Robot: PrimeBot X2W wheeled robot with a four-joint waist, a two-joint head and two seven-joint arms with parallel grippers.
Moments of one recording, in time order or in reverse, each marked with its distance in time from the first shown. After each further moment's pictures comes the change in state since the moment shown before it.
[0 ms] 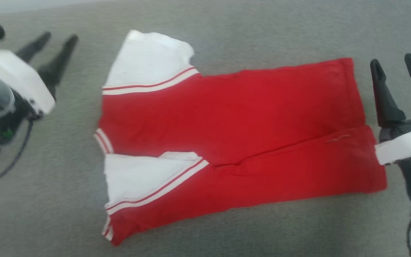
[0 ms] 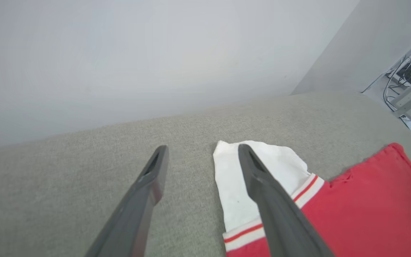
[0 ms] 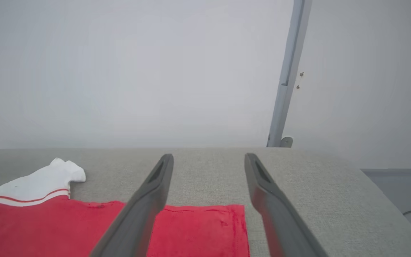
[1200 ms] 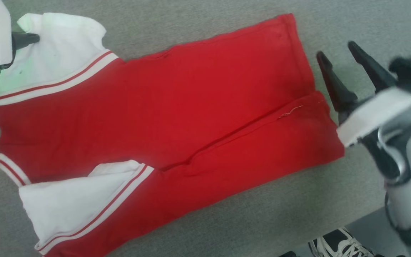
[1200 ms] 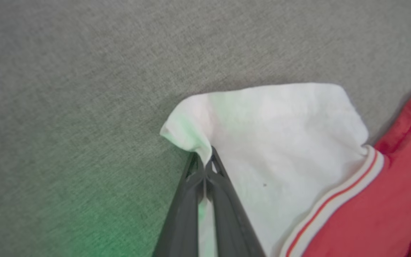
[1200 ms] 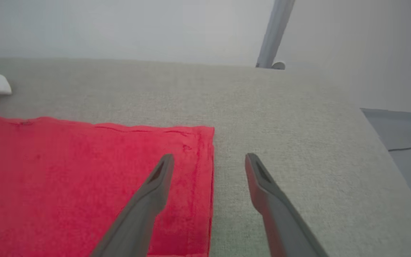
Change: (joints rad) left arm -0.392 0.009 -0.183 0.179 -0.101 -0.035 0.840; right arm -0.162 0.009 0.183 0.141 0.024 0.000 0.057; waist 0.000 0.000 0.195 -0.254
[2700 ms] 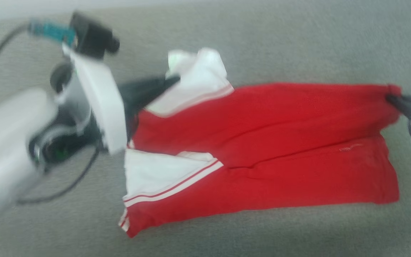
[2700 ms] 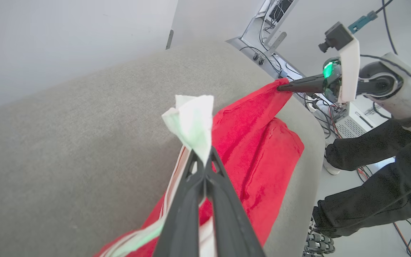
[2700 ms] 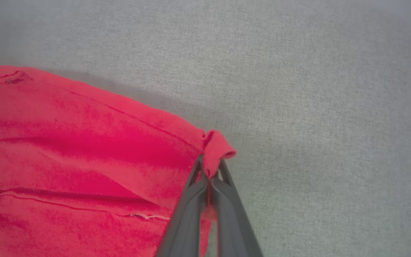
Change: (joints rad) left arm 0.208 -0.004 -0.077 -0.610 -0.094 -0.001 -0.590; right arm -0.148 -0.414 0.168 0.220 0.388 0.001 0.529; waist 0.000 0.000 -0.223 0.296
